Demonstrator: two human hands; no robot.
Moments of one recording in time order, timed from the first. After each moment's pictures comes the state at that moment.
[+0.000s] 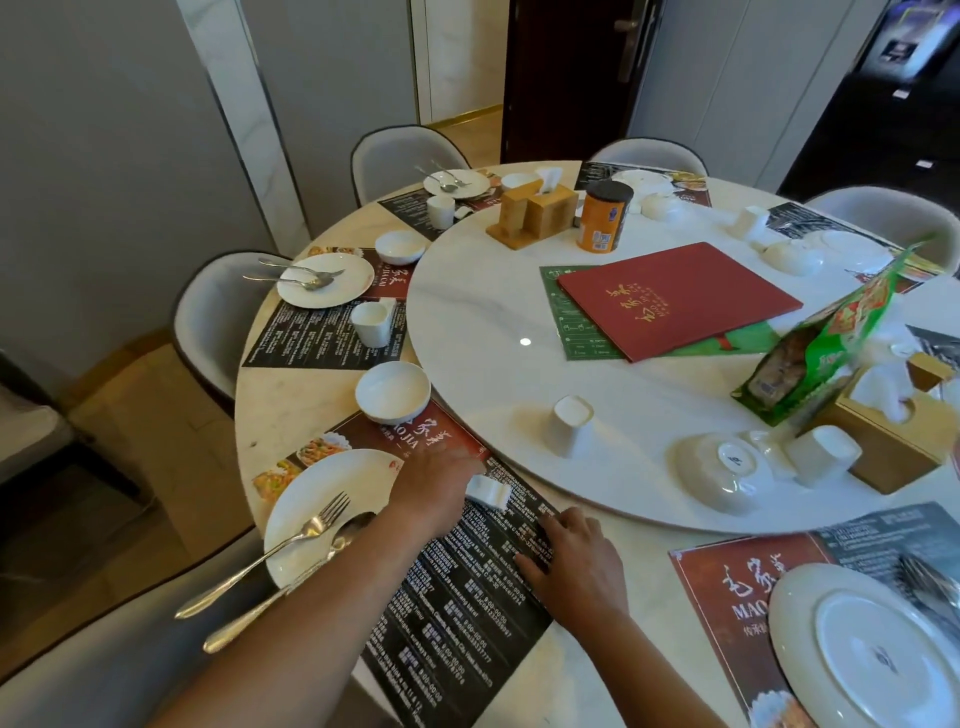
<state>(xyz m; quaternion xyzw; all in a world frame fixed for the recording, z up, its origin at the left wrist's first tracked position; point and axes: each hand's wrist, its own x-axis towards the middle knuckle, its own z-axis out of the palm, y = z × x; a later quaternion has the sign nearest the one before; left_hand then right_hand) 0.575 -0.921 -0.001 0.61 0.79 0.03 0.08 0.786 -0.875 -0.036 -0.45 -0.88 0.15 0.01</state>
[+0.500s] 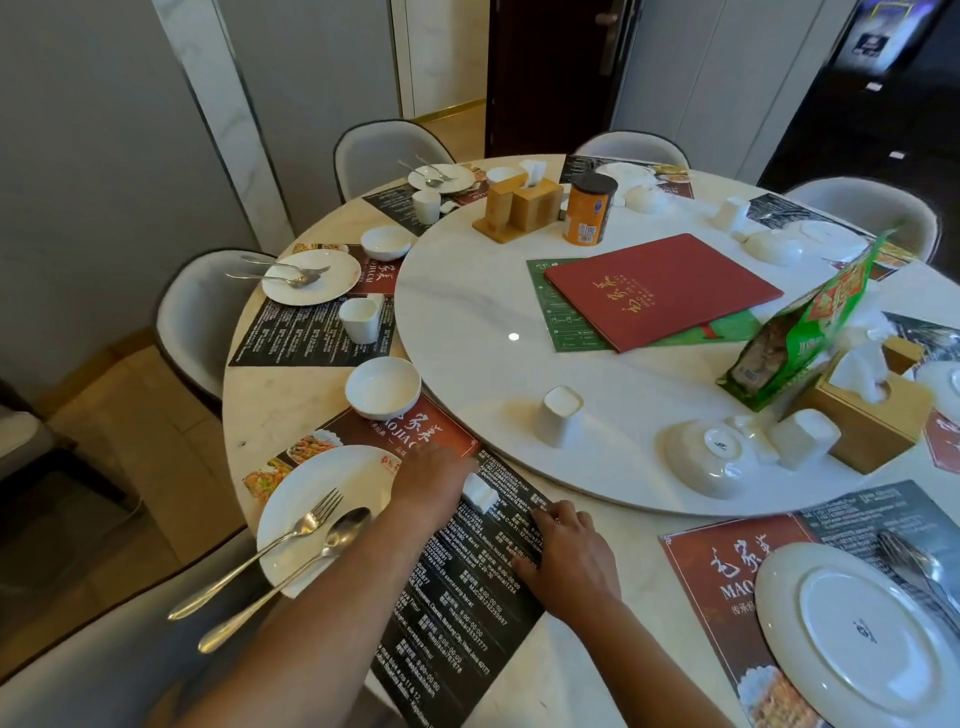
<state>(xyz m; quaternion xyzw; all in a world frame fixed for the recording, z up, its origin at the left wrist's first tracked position) 0.581 -0.919 -0.015 0.61 0.79 0.00 0.07 0.788 -0.882 -0.028 -0.45 -0.88 0.16 -0.04</state>
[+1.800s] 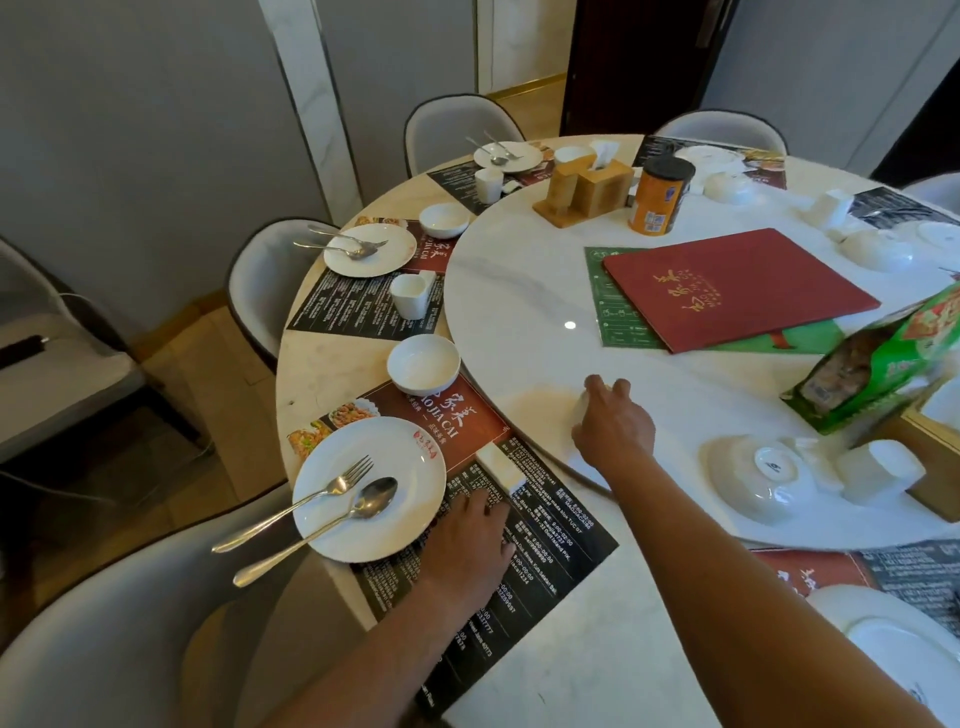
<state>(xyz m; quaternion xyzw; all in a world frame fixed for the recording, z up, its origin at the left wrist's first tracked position) 0.657 -0.974 -0.037 0.51 0.84 0.10 0.15 0.723 -0.759 0.019 -0.50 -0.86 0.09 -0.02</state>
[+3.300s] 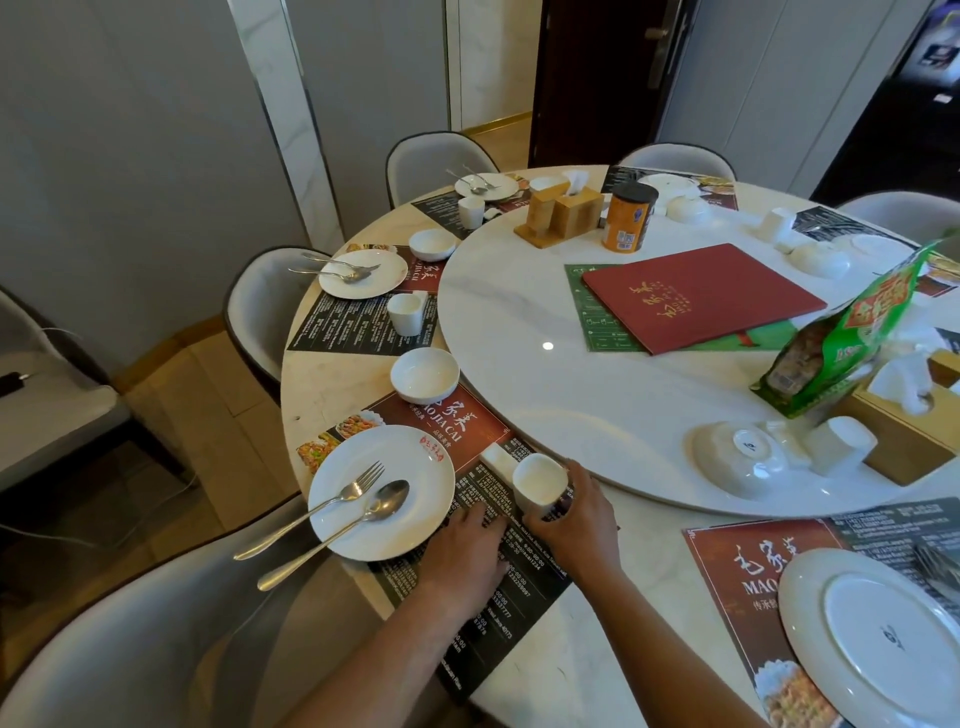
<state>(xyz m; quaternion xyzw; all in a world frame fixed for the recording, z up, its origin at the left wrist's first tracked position) 0.652 -1.008 -0.034 0.54 0.82 0.05 0.16 0.772 -0.891 -0.033 -0.50 -0.77 0.34 0.18</state>
